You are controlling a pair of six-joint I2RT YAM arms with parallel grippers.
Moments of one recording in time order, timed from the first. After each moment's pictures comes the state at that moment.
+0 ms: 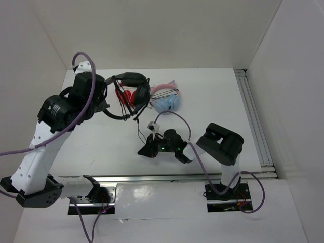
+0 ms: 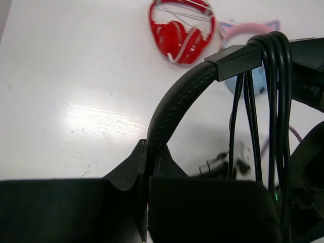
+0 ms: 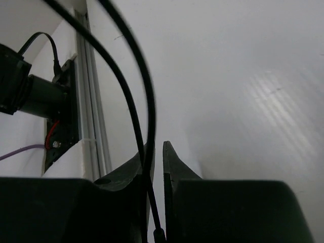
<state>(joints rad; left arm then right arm) -0.62 1.24 1.85 -1.30 -0.57 -0.62 0.89 1.95 0.63 1.07 -0.48 0.55</state>
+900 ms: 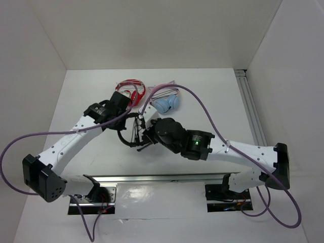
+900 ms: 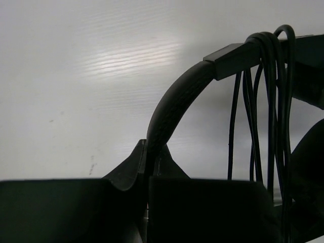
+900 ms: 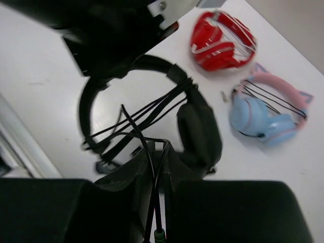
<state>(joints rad) -0.50 1.31 1.24 -0.99 -0.33 -0.36 1.26 1.31 1.22 -0.25 0.45 0.00</state>
